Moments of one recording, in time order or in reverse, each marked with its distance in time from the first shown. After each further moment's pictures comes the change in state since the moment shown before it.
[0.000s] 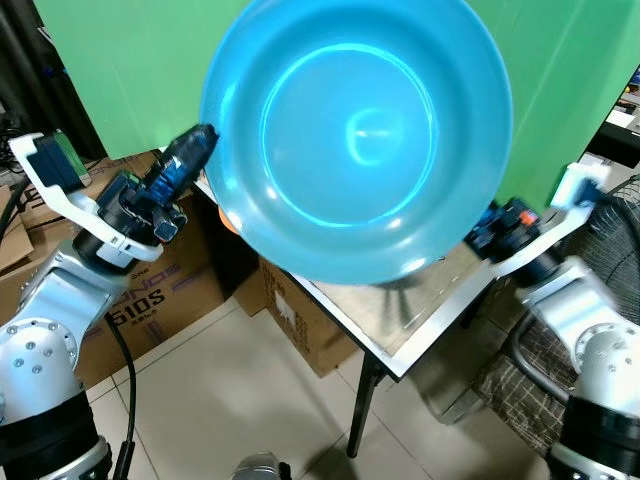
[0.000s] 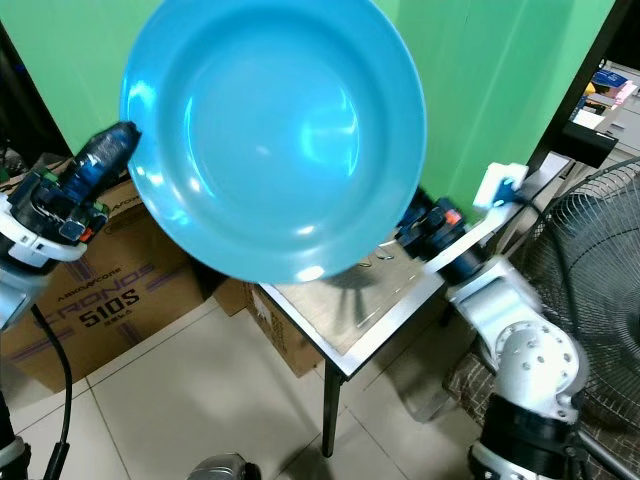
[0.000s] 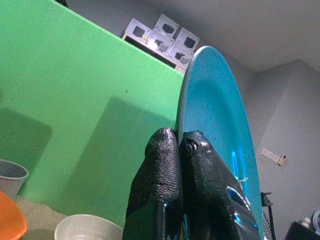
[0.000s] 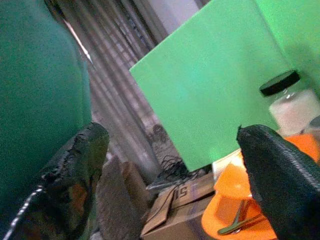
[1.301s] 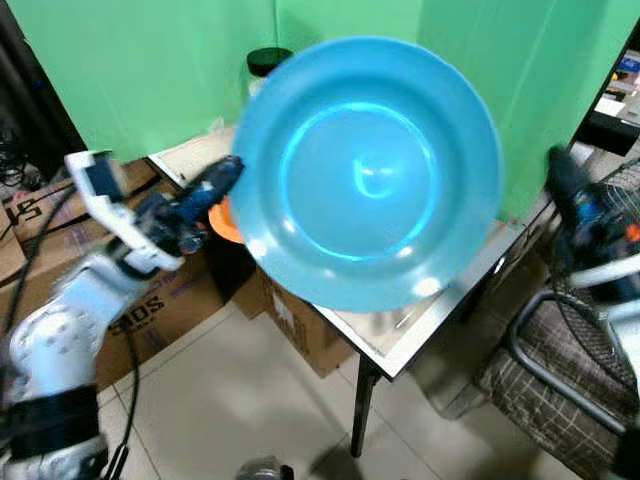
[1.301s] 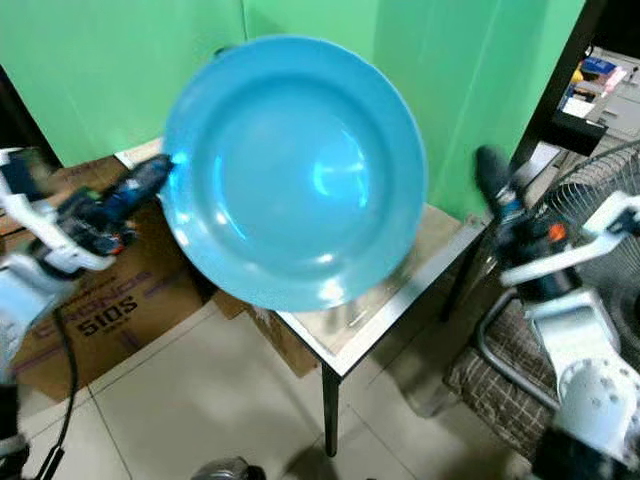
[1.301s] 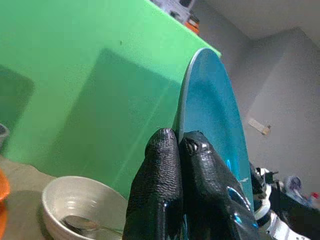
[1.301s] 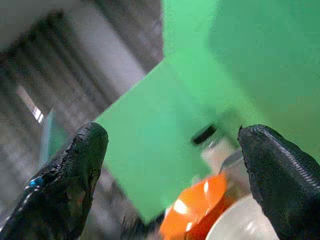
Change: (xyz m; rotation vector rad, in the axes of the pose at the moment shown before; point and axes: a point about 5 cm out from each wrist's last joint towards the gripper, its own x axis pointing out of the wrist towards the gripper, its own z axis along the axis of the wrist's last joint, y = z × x) left arm 0.006 0.025 -0.026 -0.069 0.136 -0.036; right arm -0.057 -0.019 0.029 -0.013 -0.189 -0.183
